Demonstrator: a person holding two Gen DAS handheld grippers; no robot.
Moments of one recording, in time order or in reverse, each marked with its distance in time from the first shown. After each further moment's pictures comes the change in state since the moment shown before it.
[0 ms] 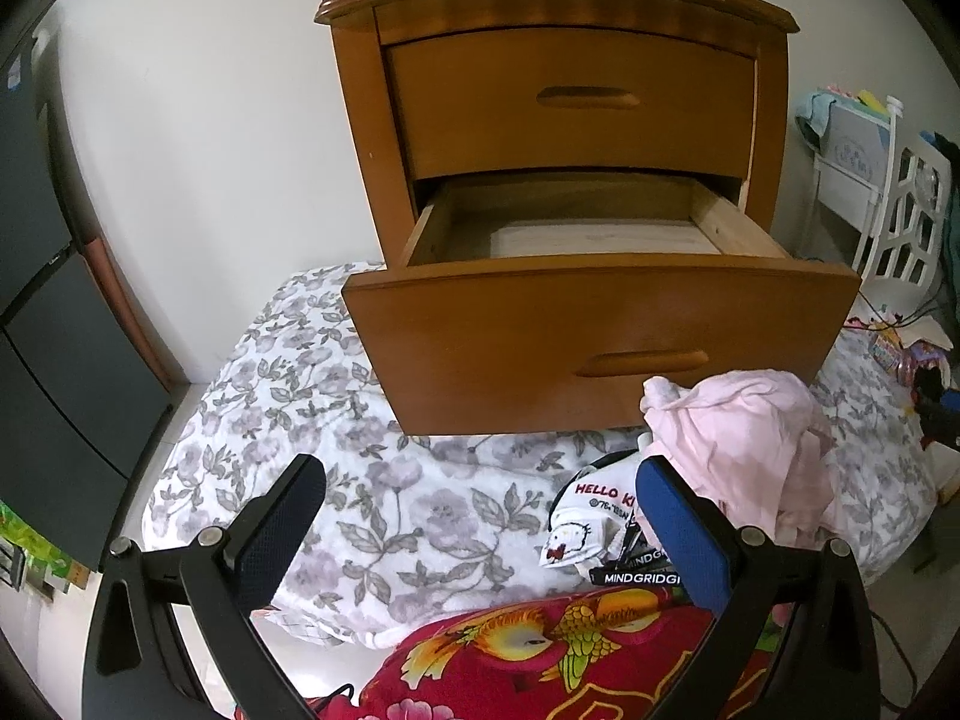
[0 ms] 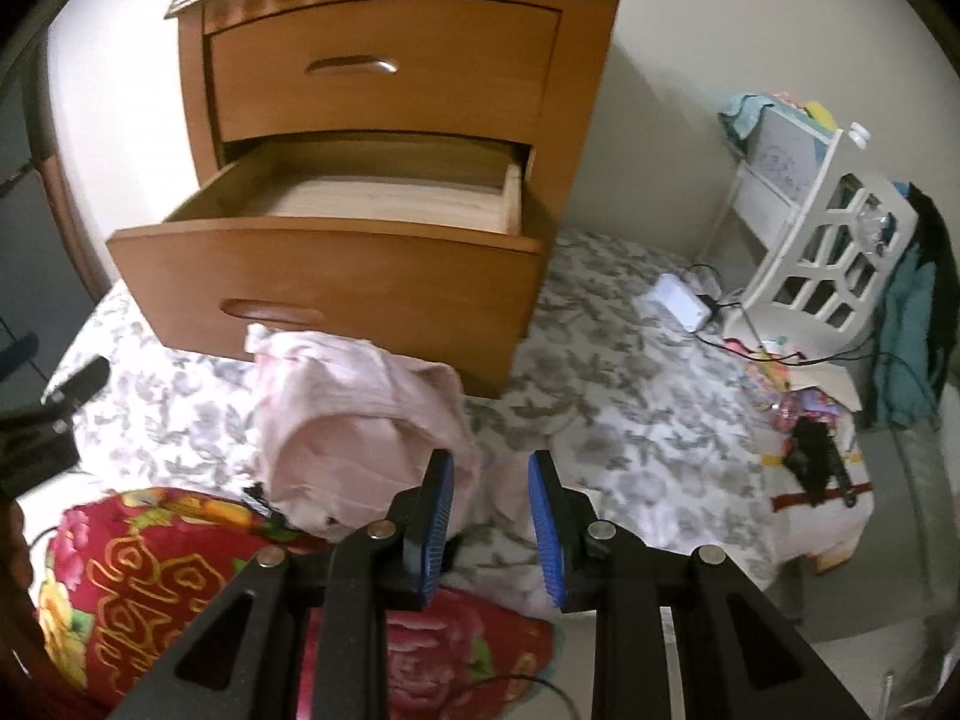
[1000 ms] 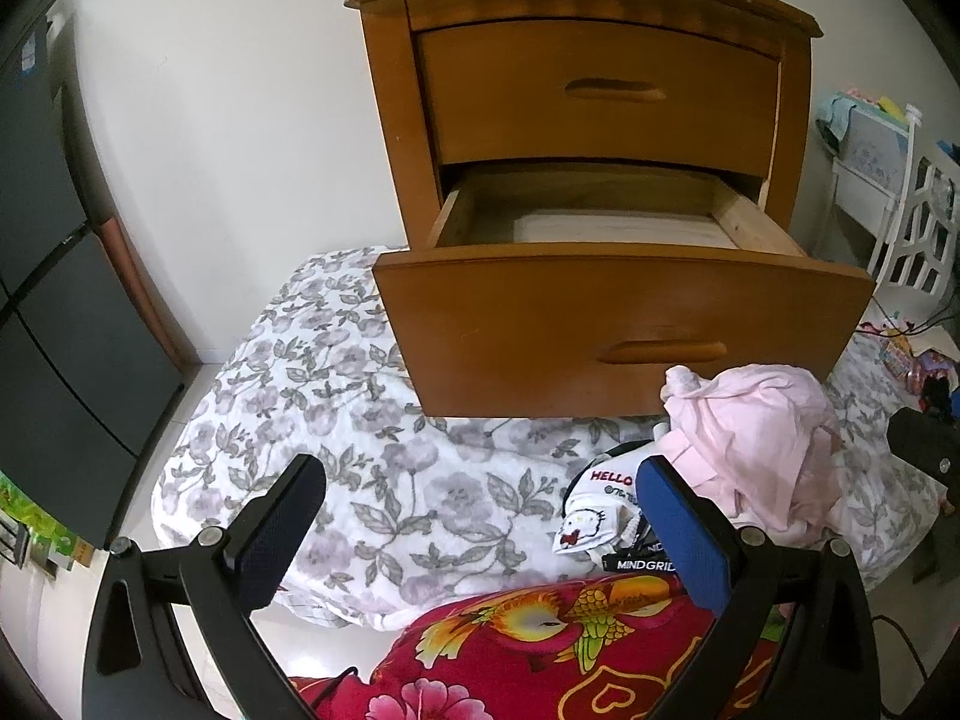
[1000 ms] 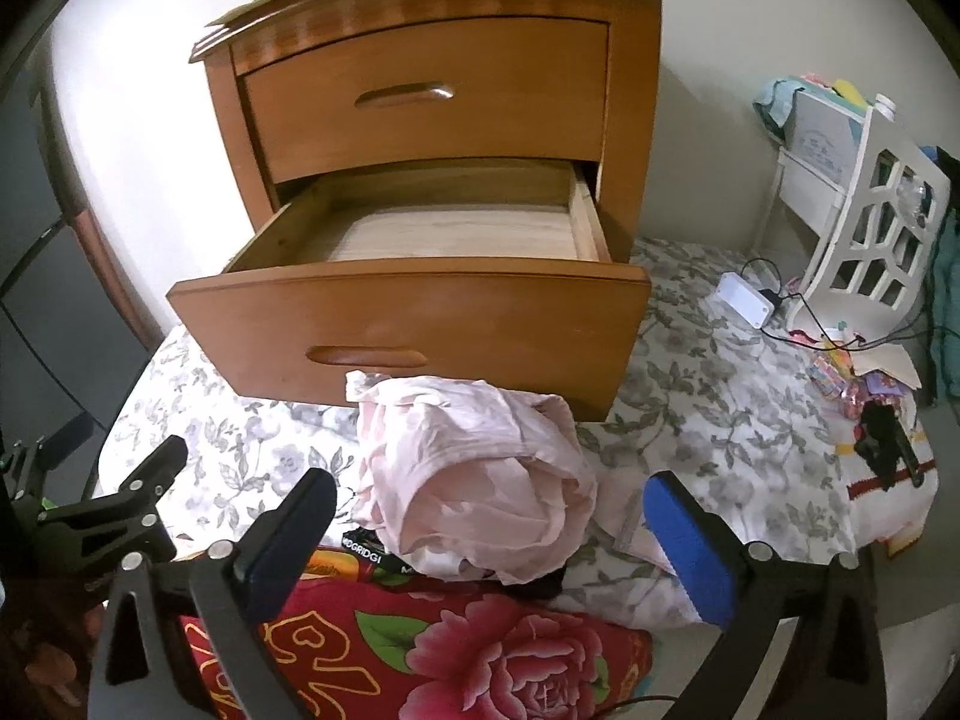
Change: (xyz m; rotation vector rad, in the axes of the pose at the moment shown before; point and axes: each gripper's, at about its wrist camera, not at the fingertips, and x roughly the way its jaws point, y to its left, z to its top) left arm -0.004 0.012 -0.003 -0.043 0.028 0.015; right arm -0.003 0.032 0.014 0.096 -0.034 0.138
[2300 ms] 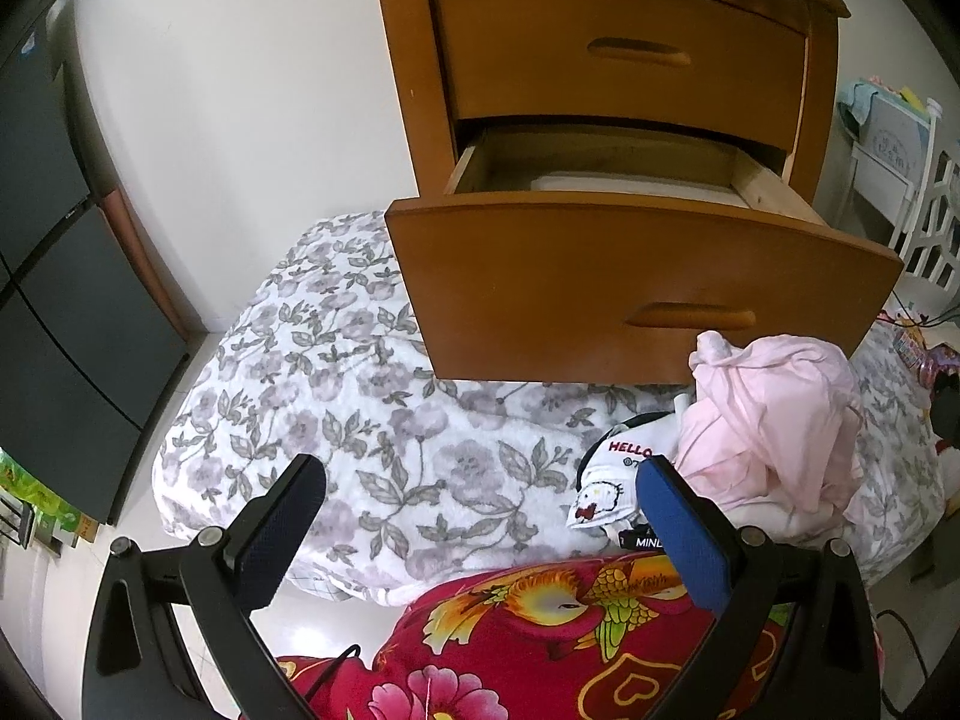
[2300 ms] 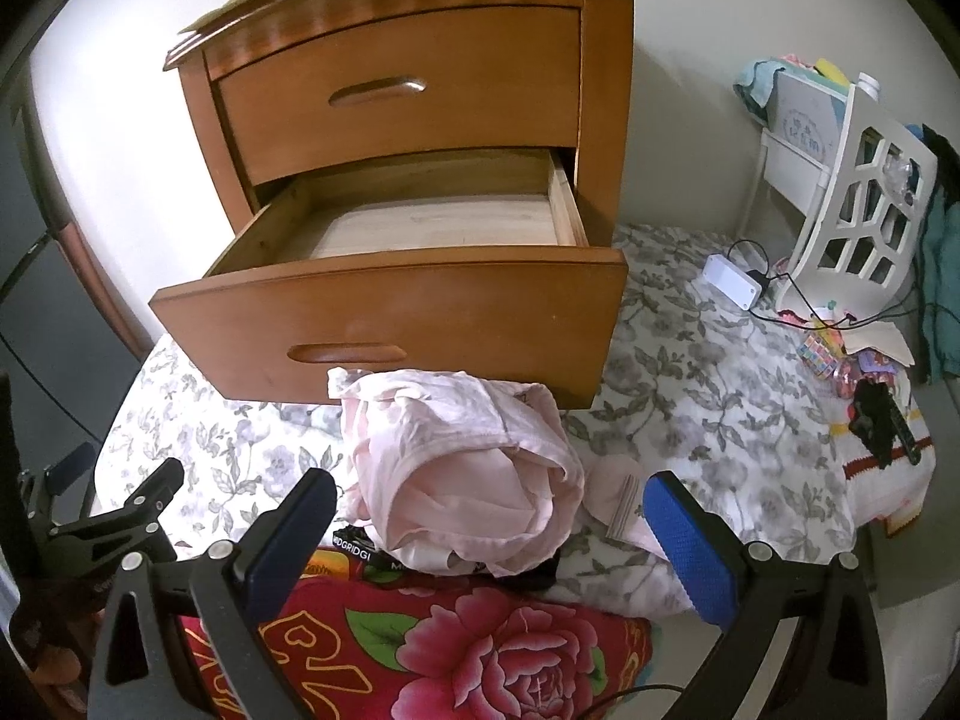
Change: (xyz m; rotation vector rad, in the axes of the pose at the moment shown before) left arm 0.016 0.007 -0.005 -0.020 0.085 0.030; right arm 0.001 -0.005 -0.001 0.041 0.020 -0.023
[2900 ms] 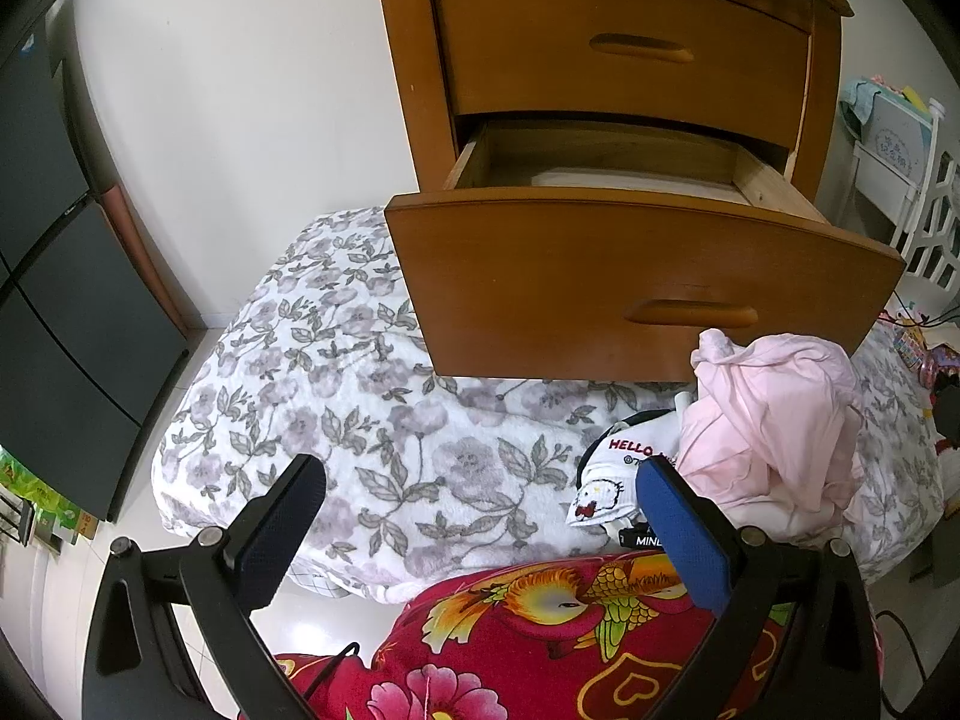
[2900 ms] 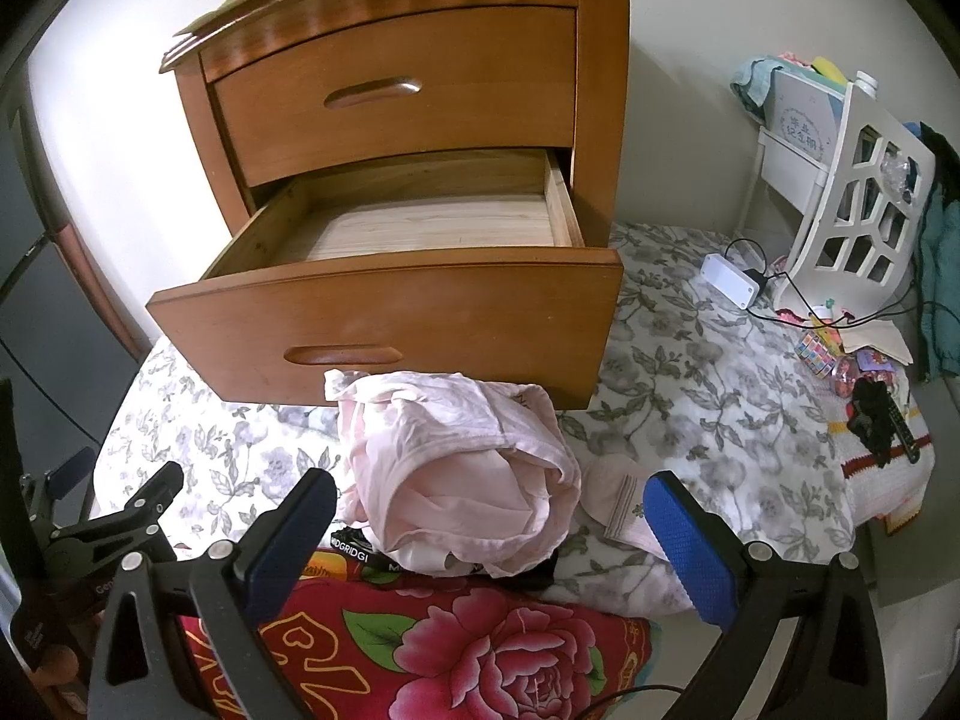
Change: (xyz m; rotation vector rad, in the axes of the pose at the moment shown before) left arm 0.001 0.000 0.000 -0.003 0.005 0.000; right arm 0.000 -0.001 0.000 0.003 0.002 -0.003
